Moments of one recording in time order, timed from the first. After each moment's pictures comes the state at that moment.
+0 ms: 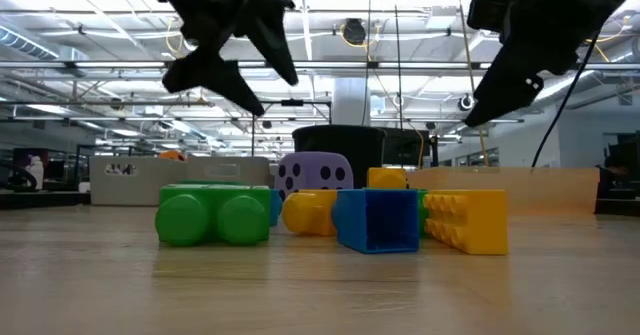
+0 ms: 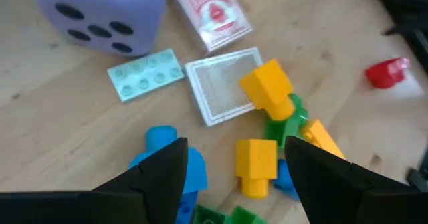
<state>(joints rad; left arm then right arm) -0.24 1.59 1.09 -0.39 -0.26 -1.10 0.37 1.17 0.66 -0.30 0.34 0.62</state>
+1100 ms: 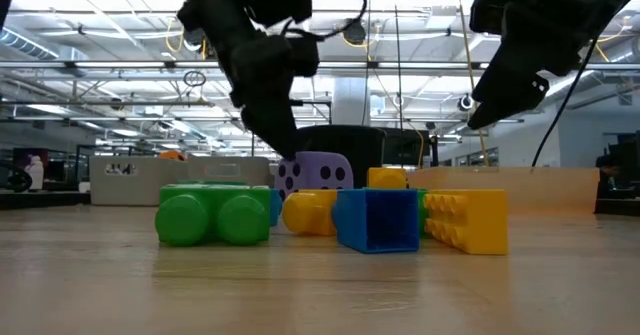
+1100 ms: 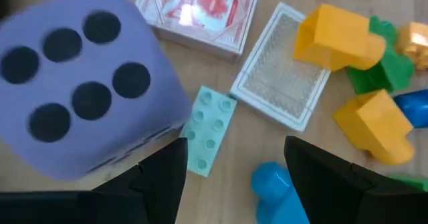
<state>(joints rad) 0.05 1.74 1.14 -0.41 0.09 -0.15 0.37 1.17 0.65 -0.30 0.37 0.69</state>
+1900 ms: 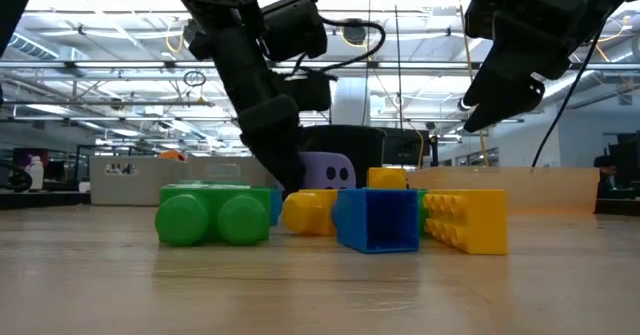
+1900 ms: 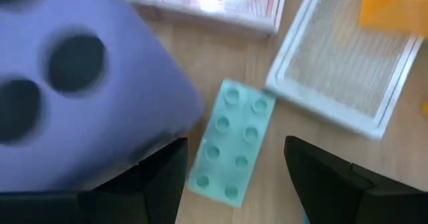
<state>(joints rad) 0.03 1.87 1.14 -0.34 -0.02 -0.05 0.33 1.17 0.65 -0.30 0.37 0.71</state>
